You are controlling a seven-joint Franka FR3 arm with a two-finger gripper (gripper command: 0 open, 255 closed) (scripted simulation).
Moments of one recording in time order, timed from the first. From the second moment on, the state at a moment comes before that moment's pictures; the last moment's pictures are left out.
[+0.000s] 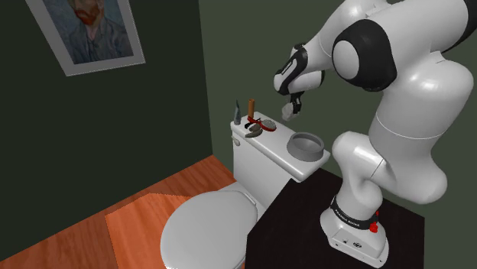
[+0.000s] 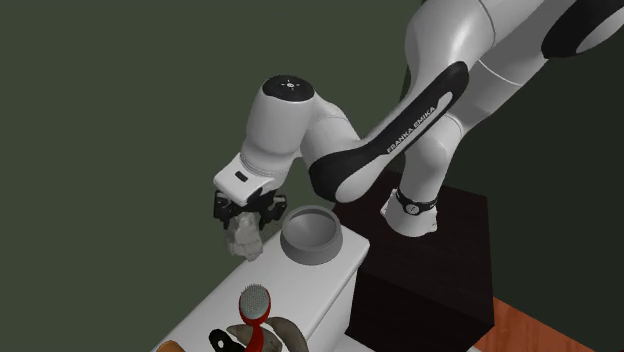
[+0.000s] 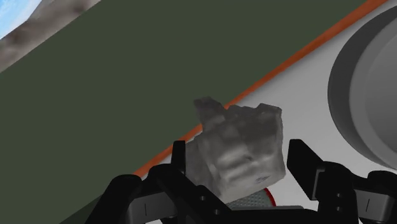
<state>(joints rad) 1.40 0.38 -2.03 -2.50 0.20 2.61 -1.45</state>
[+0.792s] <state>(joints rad) 1.70 0.66 -2.35 -2.67 0.38 2.46 -1.63</state>
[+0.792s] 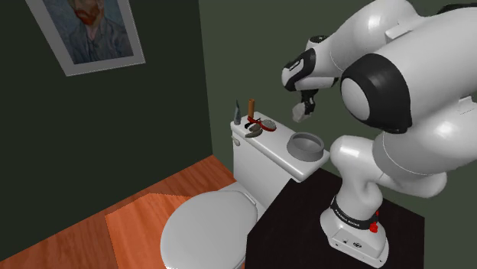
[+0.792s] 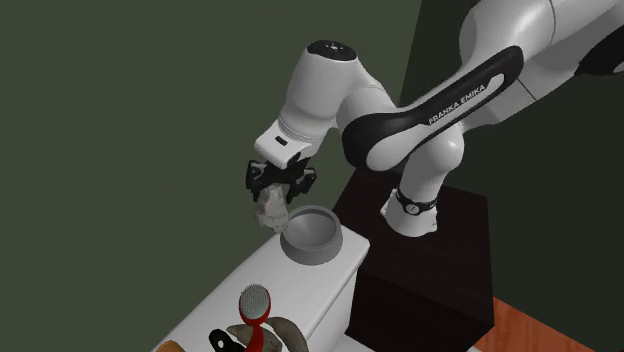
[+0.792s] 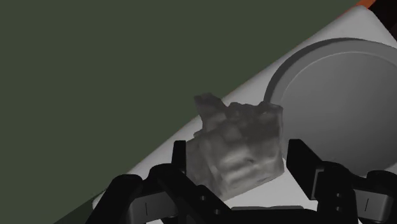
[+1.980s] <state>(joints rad) 1.93 0.95 -2.49 -2.99 0.48 2.43 -1.73</state>
